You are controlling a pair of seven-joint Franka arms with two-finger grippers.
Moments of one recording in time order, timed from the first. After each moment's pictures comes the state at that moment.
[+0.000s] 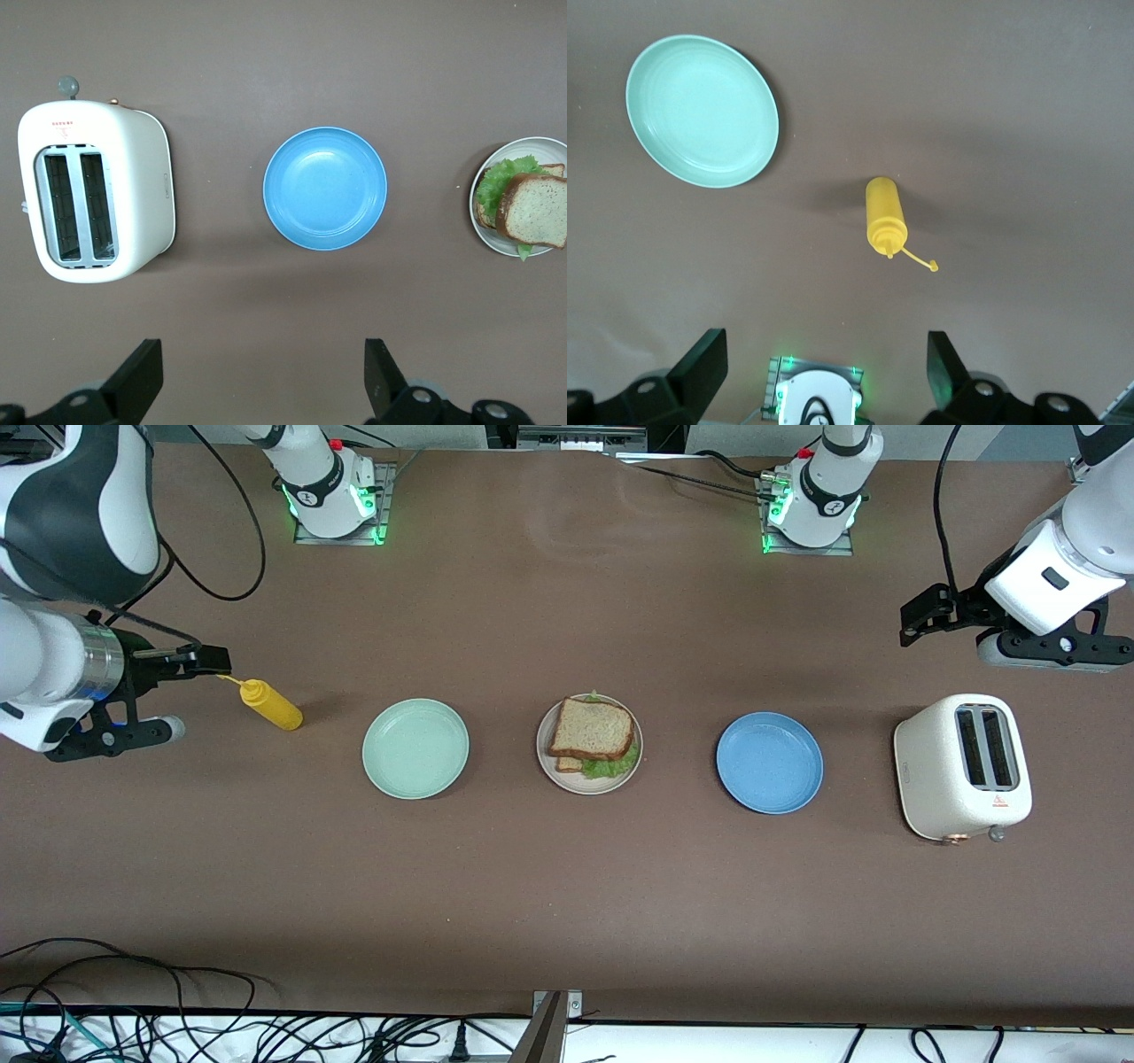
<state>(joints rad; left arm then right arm) 0.04 0.01 -0.15 -1.62 -0.03 1.55 -0.06 0.27 0.36 -0.20 -1.25 0.02 1.29 -0.12</state>
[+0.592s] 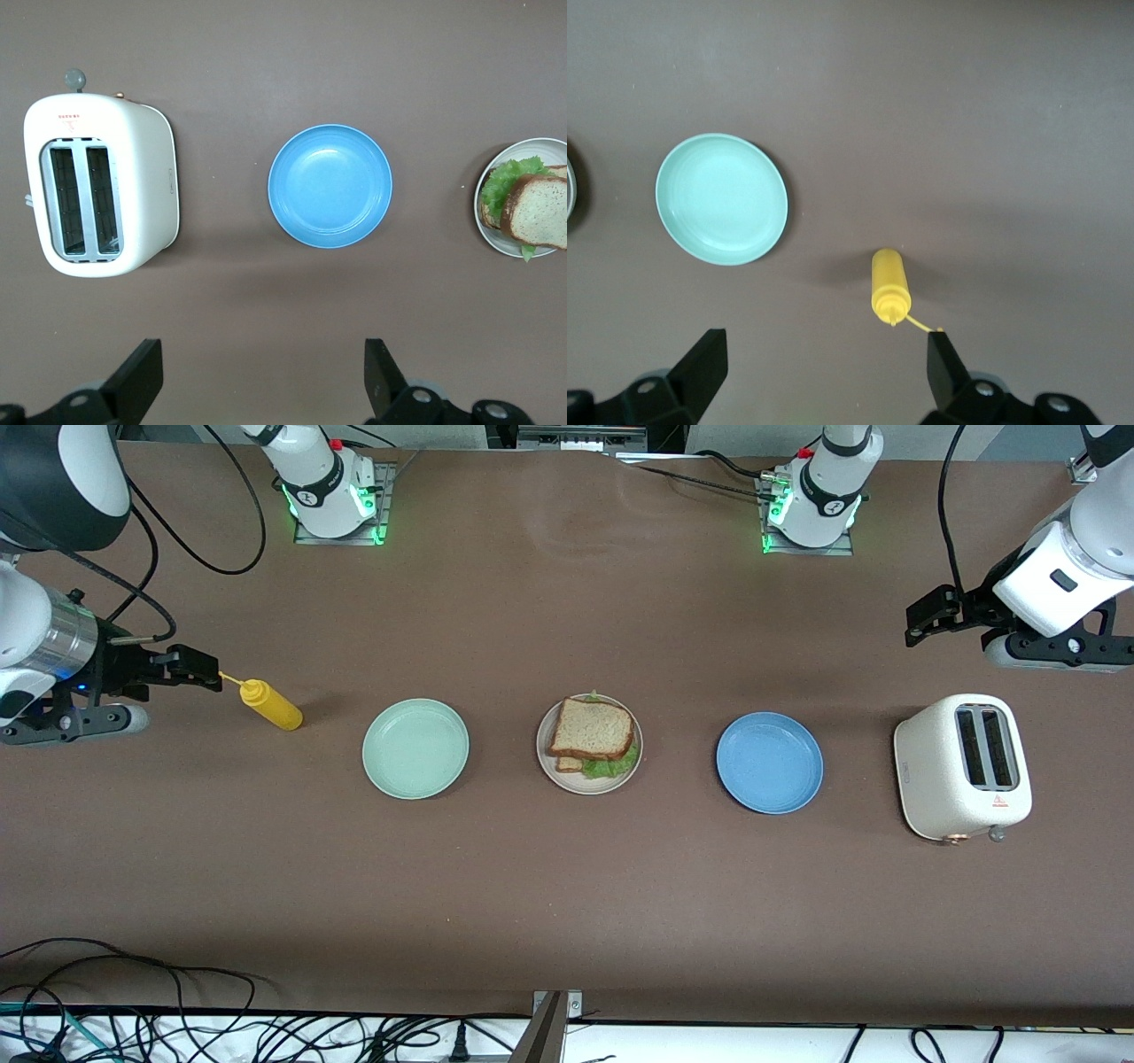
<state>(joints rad) 0.05 0.01 -0.15 -1.62 -0.03 1.54 -0.07 -0.06 0.23 0.16 -1.44 -0.01 1.57 -0.03</state>
